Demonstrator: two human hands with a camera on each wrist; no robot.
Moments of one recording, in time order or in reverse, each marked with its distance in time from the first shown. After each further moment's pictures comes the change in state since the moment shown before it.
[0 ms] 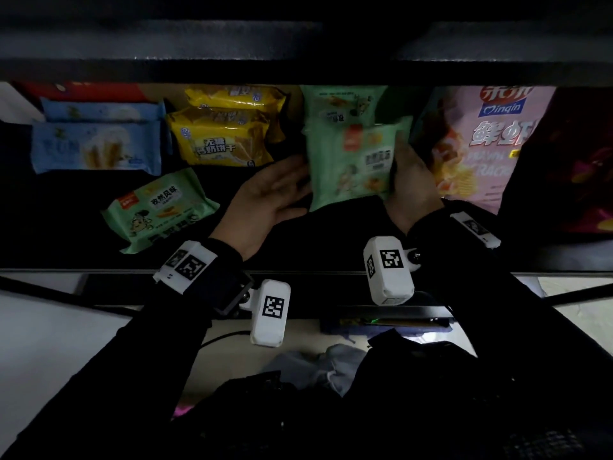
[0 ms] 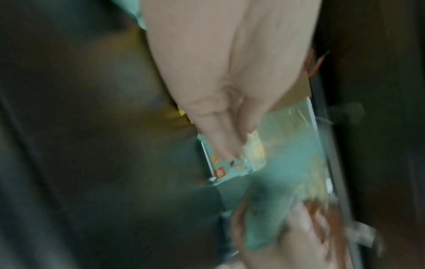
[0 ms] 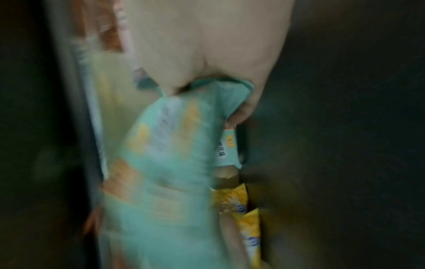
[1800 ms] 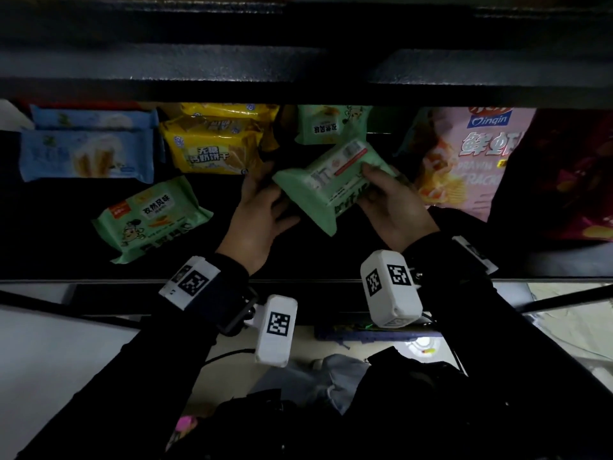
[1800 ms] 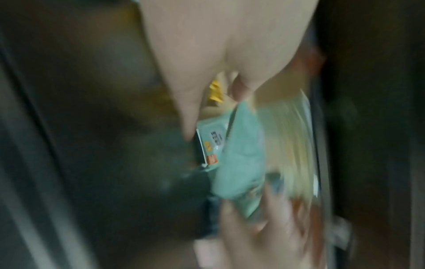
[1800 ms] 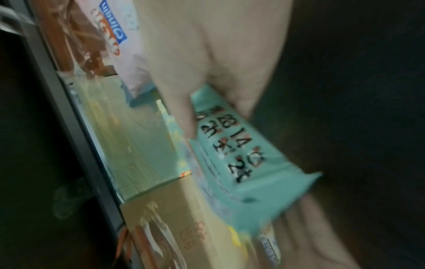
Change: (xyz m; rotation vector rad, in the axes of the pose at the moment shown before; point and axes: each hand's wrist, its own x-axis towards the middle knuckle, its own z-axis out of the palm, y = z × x) left_hand -0.002 -0.005 0.010 -0.093 0.138 0.015; right_hand -0.015 0.005 0.004 0.314 -0.061 0.119
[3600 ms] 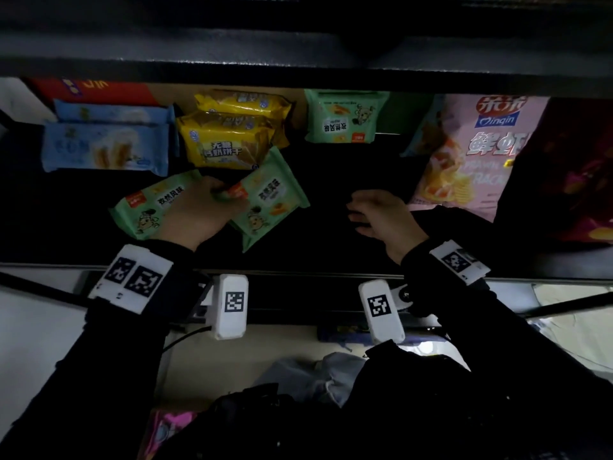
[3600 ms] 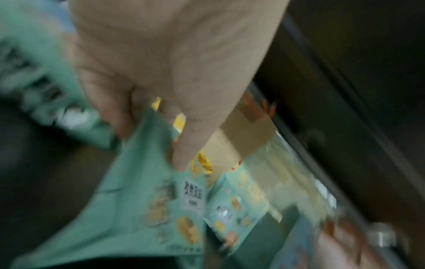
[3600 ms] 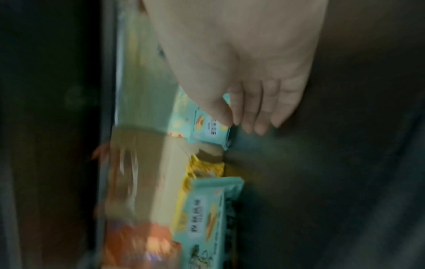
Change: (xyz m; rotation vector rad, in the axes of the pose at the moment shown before) left_hand -0.009 0.043 -0.069 1.149 0.313 -0.090; right_hand -0.004 0.021 -0.019 -0.852 0.071 0.045
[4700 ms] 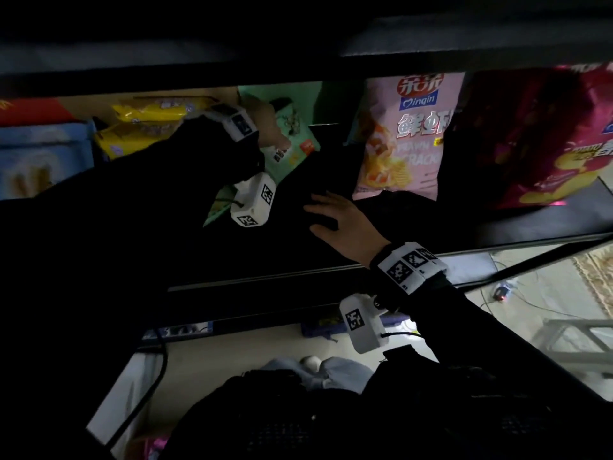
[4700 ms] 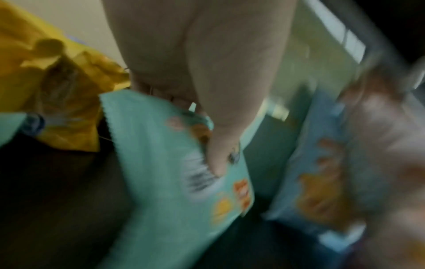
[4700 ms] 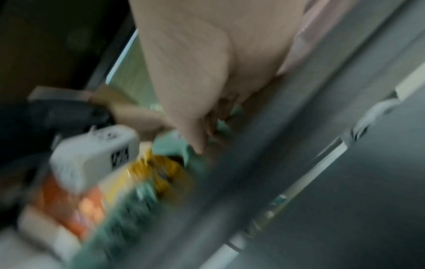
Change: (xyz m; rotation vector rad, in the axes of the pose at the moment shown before) left_hand 0.093 0.174 0.078 0.559 -0.143 0.388; right_hand -0.006 0.030 -0.042 -0.735 -0.151 -0.418
